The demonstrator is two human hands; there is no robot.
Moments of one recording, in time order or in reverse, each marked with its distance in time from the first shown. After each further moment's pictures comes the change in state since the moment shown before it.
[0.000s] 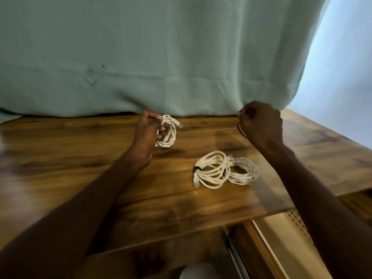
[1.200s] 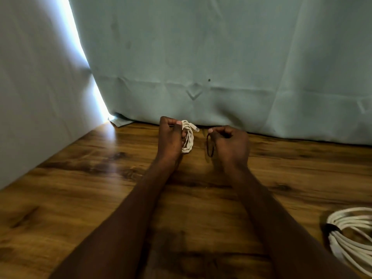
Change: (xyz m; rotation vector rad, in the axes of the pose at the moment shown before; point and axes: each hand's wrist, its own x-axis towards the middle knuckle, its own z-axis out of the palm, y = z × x) left_hand 0.051 0.033 -0.175 0.113 0.479 0.170; right_hand -0.061 -0.206 0.260 0.777 -0.298 0.070
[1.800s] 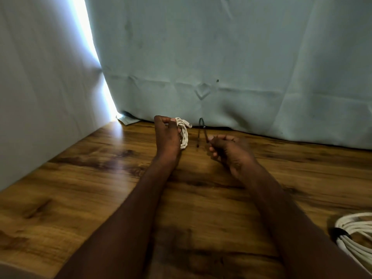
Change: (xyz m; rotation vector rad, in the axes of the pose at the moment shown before) left_hand 0.020 -0.003 -0.019 0.052 0.153 0.038; right_hand -0.001 -0.003 -0.010 0.384 -0.407 0.394
